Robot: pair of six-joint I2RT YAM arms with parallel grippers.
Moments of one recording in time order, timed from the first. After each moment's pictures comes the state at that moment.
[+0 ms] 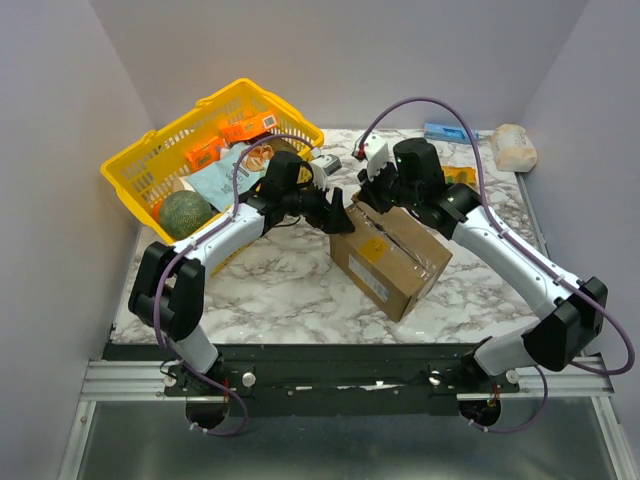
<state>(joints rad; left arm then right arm) -0.50 1.65 1.21 -0.14 0.72 -0.19 0.62 1.44 1.38 -0.46 -0.12 -0.25</state>
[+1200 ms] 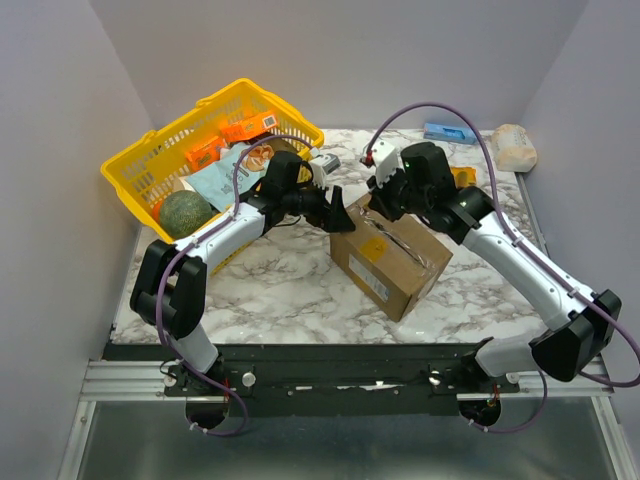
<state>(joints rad) -0.49 1.66 1.21 -0.13 0.72 -0.23 0.62 1.38 1.38 -0.59 -0.08 -0.25</state>
